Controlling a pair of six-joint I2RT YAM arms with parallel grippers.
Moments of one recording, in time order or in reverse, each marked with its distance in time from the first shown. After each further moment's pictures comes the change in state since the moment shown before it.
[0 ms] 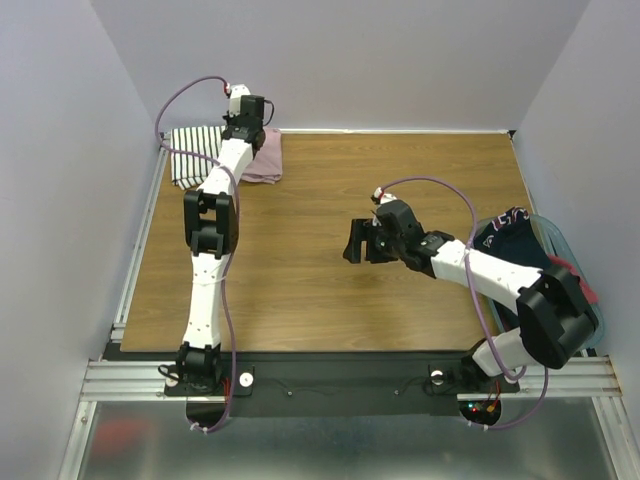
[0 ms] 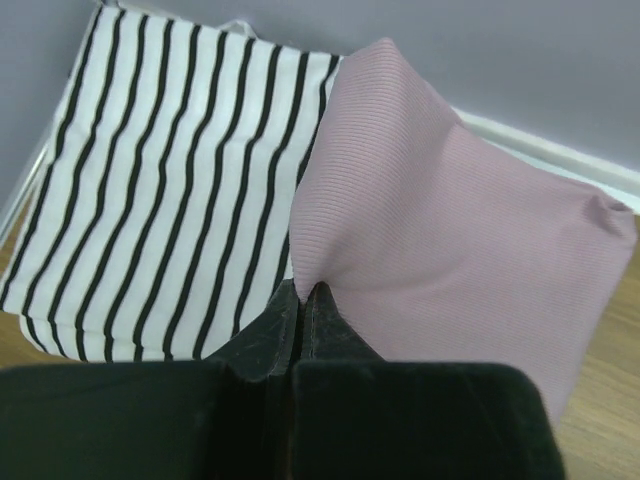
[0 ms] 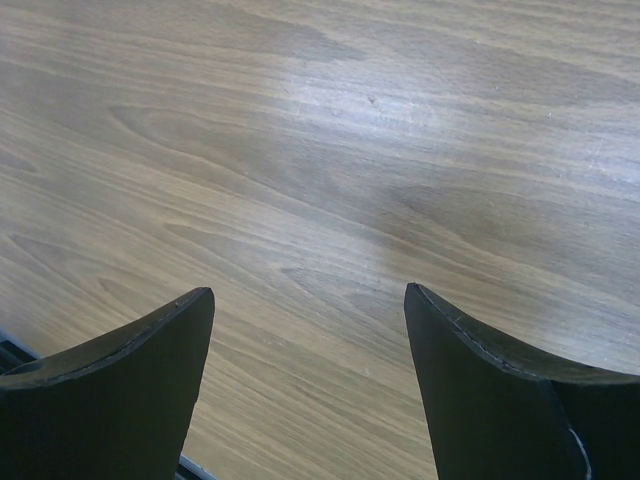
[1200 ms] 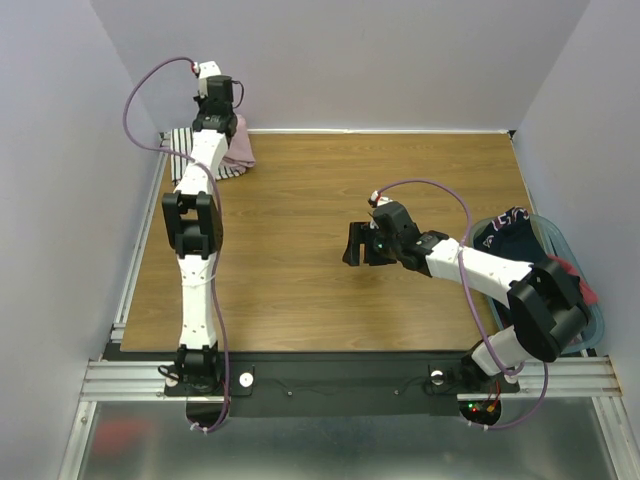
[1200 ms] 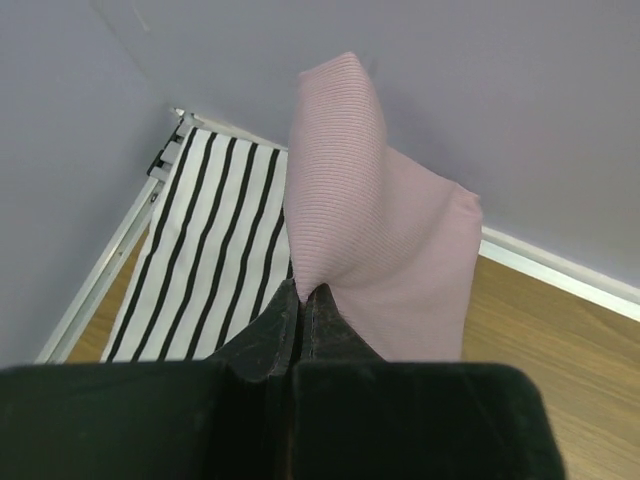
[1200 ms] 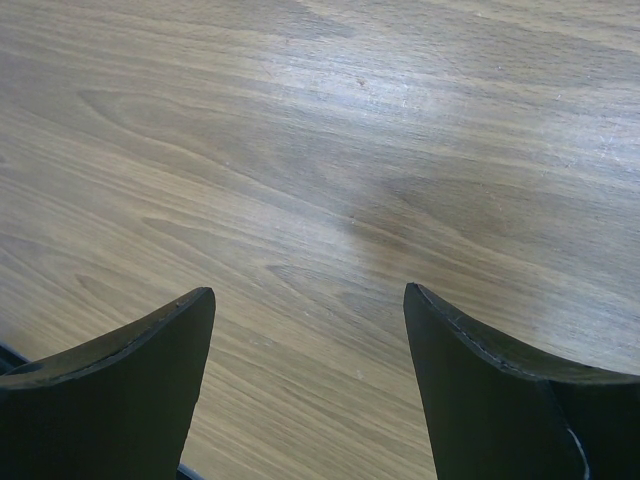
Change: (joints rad) left arm 0.102 -0.084 0.034 0.063 0.092 0.063; right arm 0.000 0.051 0.001 0.001 -0.016 -0.003
